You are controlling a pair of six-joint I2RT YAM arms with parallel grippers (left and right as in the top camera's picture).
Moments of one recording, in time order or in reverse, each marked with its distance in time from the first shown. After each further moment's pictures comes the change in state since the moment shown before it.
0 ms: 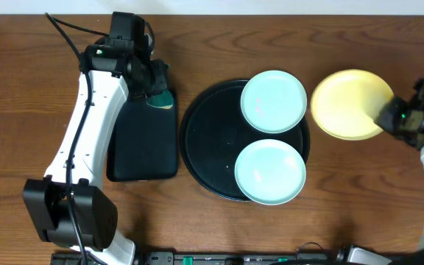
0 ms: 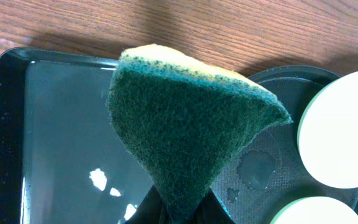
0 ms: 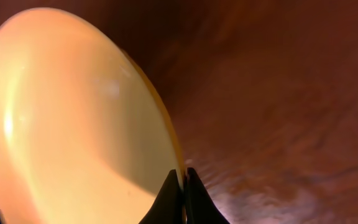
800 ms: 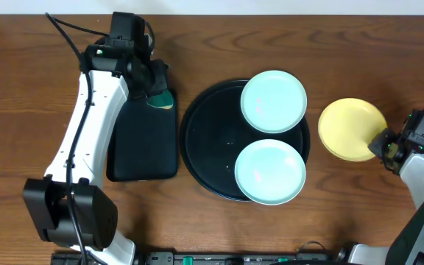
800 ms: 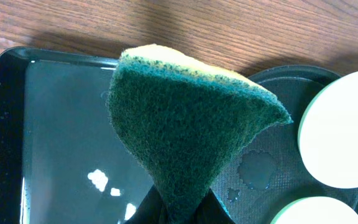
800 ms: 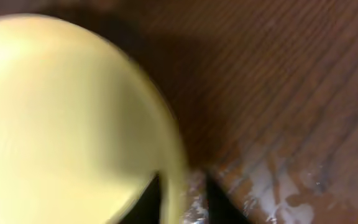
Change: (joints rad) left arm 0.000 0.003 0.000 0.000 0.000 0.000; right arm -0.108 0.134 -0.436 0.580 0.072 -0.017
